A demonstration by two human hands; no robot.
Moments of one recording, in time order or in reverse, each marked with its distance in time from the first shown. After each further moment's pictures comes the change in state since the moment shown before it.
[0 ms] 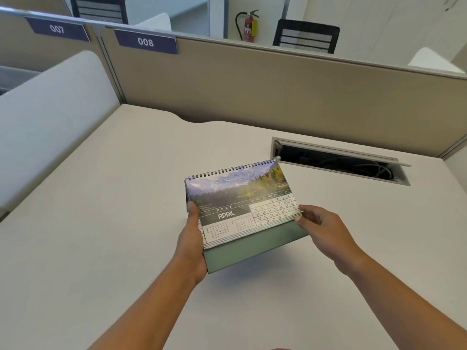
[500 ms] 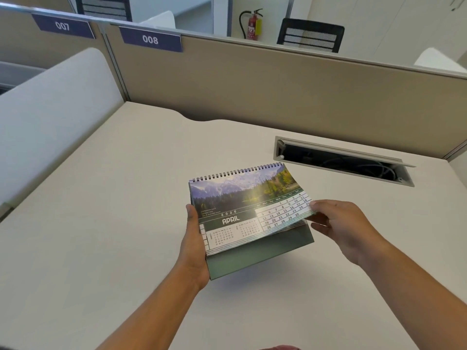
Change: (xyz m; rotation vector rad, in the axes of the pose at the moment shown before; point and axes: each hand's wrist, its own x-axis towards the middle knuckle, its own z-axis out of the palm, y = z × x) left_hand -0.005 -0.011 -0.008 -0.034 -0.064 -0.002; right_hand 0.002 -0.029 -0.016 0.295 -0.017 0.179
